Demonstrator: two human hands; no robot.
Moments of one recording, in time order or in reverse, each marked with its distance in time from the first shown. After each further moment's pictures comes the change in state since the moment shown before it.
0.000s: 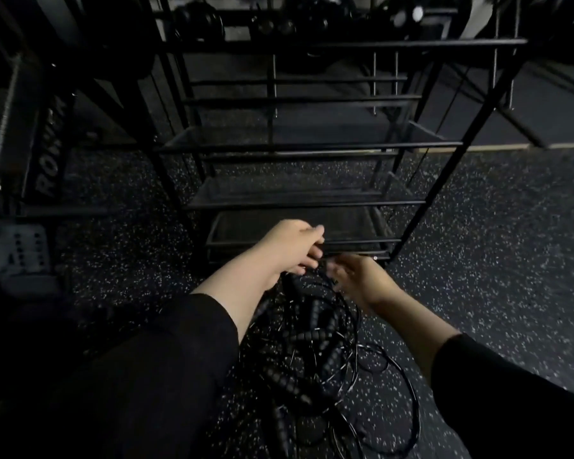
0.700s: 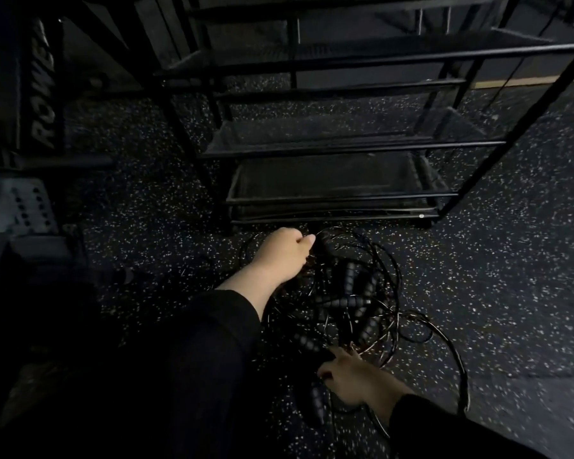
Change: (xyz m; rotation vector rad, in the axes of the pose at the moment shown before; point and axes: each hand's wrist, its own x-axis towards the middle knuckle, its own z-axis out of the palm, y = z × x) left_hand 0.051 -0.144 -0.028 0.372 0.153 -0.076; right_hand -0.066 0.120 0.207 -0.567 -0.826 0.230
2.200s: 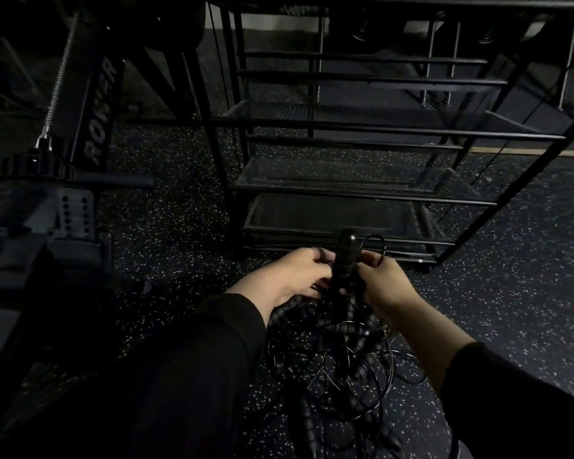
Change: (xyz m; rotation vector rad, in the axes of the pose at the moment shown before) left_hand -0.027 0.026 -0.029 -0.488 -0.319 0.004; right_hand -0.074 -0.040 -0.196 1.367 0.618 -0.313
